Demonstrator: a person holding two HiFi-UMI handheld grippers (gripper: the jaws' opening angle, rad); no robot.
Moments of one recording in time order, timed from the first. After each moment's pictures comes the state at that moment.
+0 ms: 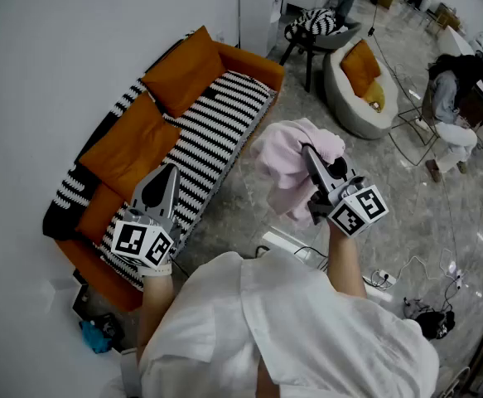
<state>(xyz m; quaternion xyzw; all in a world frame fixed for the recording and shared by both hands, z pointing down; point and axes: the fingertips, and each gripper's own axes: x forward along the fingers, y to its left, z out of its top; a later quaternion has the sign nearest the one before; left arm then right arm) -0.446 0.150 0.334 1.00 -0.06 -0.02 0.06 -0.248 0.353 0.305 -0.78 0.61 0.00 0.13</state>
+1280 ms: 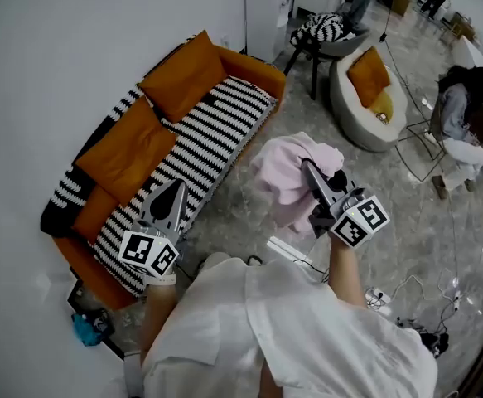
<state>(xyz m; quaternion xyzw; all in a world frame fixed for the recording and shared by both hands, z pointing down) -0.372 0.204 0.362 0.99 -0.08 0.01 0.07 -0.171 0.385 0.325 -0.75 0.65 -0.04 0.14</state>
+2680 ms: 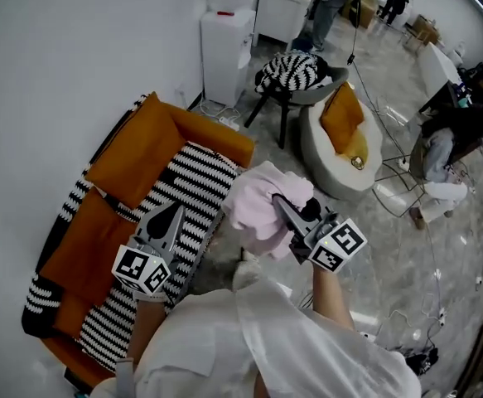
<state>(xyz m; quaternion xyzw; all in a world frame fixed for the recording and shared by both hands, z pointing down) -0.017 -0.008 0.398 0.99 0.04 0.02 0.10 0.111 0.159 0.349 -0.76 0.64 -0.05 0.08</state>
